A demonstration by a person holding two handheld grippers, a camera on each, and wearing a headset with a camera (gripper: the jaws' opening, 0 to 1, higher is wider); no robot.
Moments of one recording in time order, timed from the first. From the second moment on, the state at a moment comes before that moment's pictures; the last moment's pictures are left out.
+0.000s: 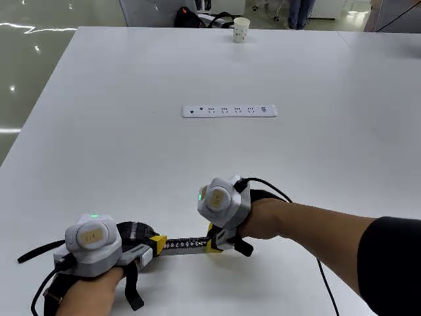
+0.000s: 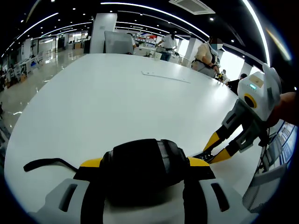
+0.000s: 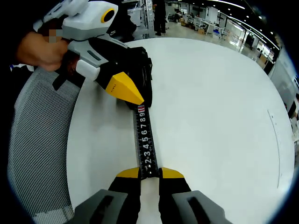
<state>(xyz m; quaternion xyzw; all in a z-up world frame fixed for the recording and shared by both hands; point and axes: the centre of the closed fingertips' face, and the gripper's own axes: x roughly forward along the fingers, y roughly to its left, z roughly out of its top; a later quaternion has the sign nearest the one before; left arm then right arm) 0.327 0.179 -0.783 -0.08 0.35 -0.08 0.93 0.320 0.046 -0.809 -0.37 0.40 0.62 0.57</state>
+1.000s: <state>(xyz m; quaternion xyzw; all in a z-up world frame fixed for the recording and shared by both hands) 0.327 0.179 -0.784 -0.08 0.35 -0.08 0.93 0.318 0.059 -0.809 -0.35 0.40 0.62 0.58</state>
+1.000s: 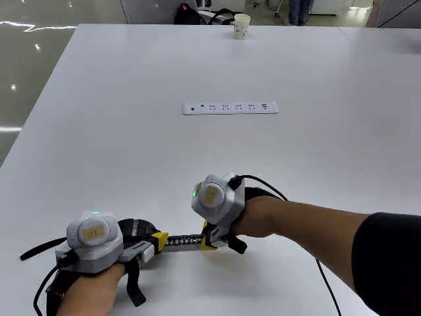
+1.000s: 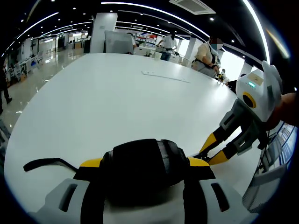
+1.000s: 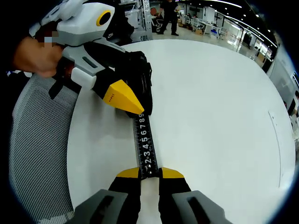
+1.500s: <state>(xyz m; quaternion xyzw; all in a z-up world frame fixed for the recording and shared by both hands) 0.328 0.179 -0.784 -0.08 0.35 -0.08 0.93 0.317 0.066 -0.809 -0.35 0.40 0.62 0.58</state>
